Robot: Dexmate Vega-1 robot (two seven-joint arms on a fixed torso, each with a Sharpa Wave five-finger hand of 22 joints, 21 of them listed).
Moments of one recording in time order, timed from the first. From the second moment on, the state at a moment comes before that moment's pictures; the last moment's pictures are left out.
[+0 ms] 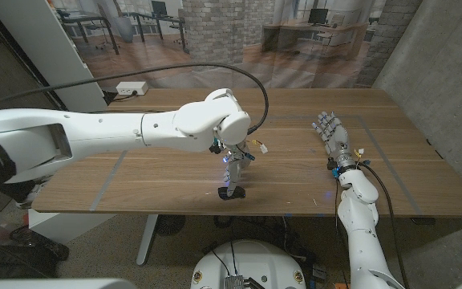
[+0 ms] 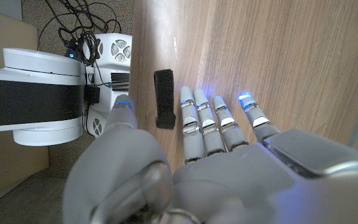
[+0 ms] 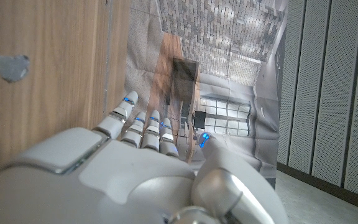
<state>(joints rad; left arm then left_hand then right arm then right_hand) -0.12 0.73 1.54 -2.21 0.77 0.43 -1.38 0.64 -0.10 0.21 -0.14 0.33 0.73 0.08 0.22 0.19 0.45 -0.02 0.52 0.33 0.29 -0.03 0.28 0.26 0.01 0.09 0.66 0.21 -0.97 0.15 0.40 -1.30 0.15 0.34 0.53 0.14 0.11 0.41 0.12 0.20 0.14 0.08 0.19 0.18 0.18 0.07 0.19 0.19 0.07 0.02 0.20 0.19 0.26 -0.02 0.22 0.17</state>
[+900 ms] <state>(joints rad) -0.15 0.72 1.61 -2.20 0.79 0.44 -1.38 0.65 -0.09 0.21 -0.13 0.33 0.76 0.08 0.21 0.19 0.45 -0.03 0.54 0.34 0.30 -0.04 0.28 0.27 0.02 0.09 0.66 0.21 -0.97 0.15 0.41 -1.29 0.16 0.35 0.54 0.14 0.11 0.41 0.12 0.20 0.14 0.08 0.19 0.18 0.18 0.07 0.19 0.19 0.08 0.02 0.20 0.19 0.26 -0.02 0.22 0.17</state>
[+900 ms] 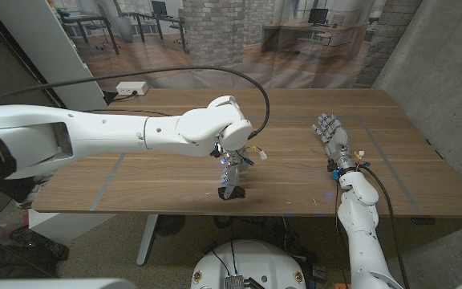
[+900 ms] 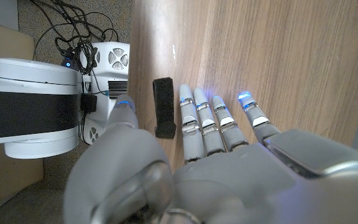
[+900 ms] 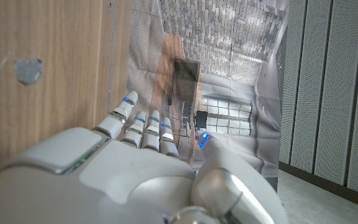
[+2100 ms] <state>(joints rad) -0.04 0.71 1.55 -2.17 0.95 0.31 -1.38 0.69 -0.03 0.22 -0.13 0.32 0.79 0.08 0.21 0.19 0.48 -0.03 0.56 0.34 0.33 -0.04 0.28 0.27 0.04 0.09 0.67 0.21 -0.95 0.14 0.42 -1.24 0.16 0.39 0.53 0.13 0.11 0.40 0.12 0.20 0.15 0.09 0.19 0.18 0.20 0.07 0.20 0.19 0.10 0.02 0.20 0.19 0.27 -0.02 0.21 0.17</state>
